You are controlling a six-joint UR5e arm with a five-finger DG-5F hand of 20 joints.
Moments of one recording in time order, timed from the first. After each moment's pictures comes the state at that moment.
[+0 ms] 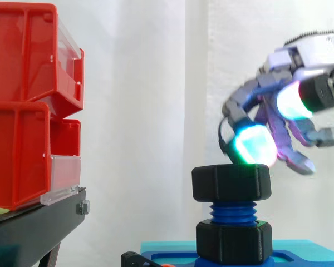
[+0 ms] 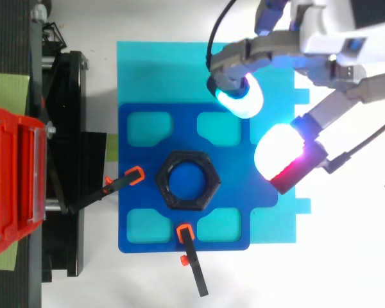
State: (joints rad) arm -0.04 -2.15 -1.09 -3.16 -1.79 -1.26
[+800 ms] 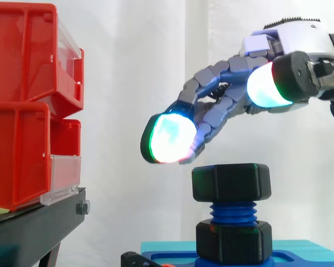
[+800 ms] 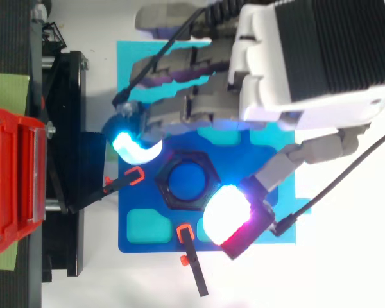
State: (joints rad) arm 0.03 -2.22 -1.06 -3.06 -1.77 -1.21
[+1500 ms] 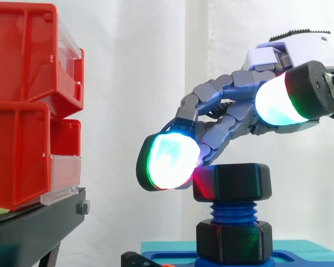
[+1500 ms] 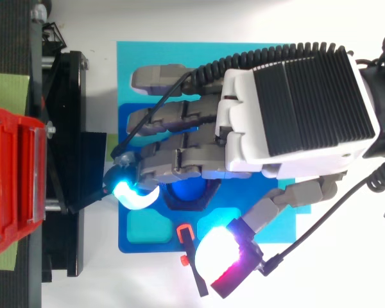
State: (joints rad) arm 0.08 -2.23 -1.11 -2.99 -1.73 -1.14
